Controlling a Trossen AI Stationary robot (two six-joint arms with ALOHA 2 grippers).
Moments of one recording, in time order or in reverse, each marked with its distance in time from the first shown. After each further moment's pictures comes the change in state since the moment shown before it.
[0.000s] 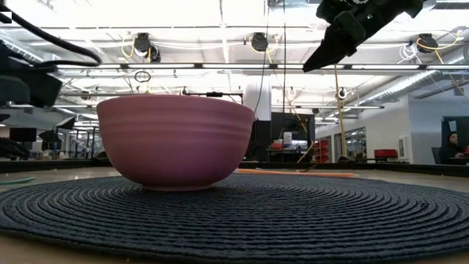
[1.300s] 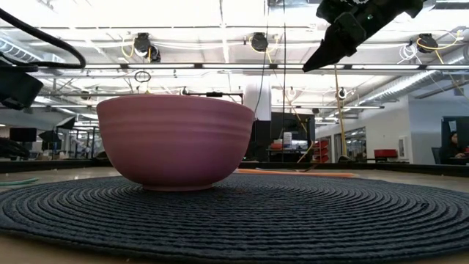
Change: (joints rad) left arm -0.052 -0.001 0.002 0.046 0.064 -0.026; right arm -0.001 0.000 0.000 0.000 0.000 -0.027
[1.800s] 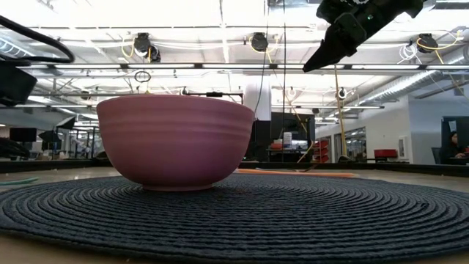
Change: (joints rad) left arm -0.014 0.000 0.002 -0.045 -0.098 -0.071; right arm 0.000 0.000 0.000 -0.003 0.000 0.000
